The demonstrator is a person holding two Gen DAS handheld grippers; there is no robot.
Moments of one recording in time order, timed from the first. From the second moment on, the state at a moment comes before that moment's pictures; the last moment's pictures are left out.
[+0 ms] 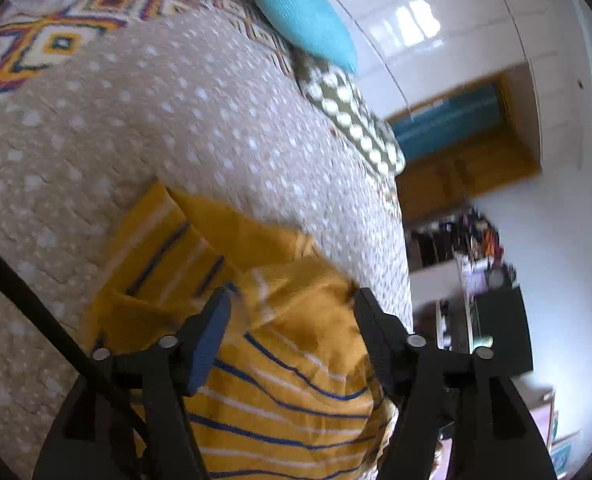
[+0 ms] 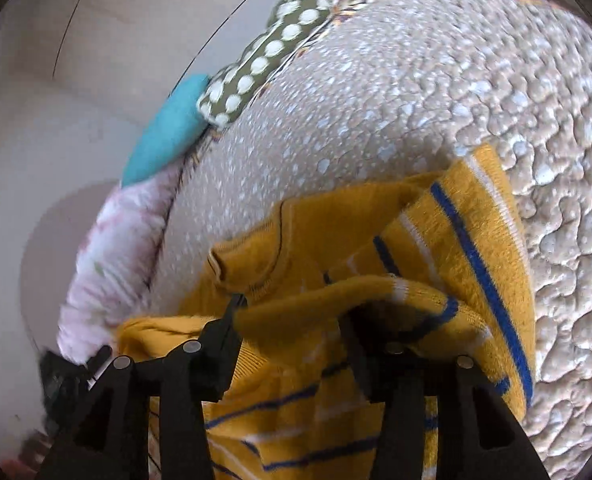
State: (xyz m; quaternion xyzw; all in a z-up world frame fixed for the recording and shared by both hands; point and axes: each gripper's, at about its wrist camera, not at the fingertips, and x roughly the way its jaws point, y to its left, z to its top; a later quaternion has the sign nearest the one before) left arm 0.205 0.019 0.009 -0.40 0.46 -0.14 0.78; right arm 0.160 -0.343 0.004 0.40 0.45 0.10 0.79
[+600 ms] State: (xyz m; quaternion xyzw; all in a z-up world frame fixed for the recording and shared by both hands) left arm 0.073 0.047 -0.005 -0.04 0.49 0.02 0.87; right arm 0.133 -0.260 0.069 0.23 0.45 0.17 0.85
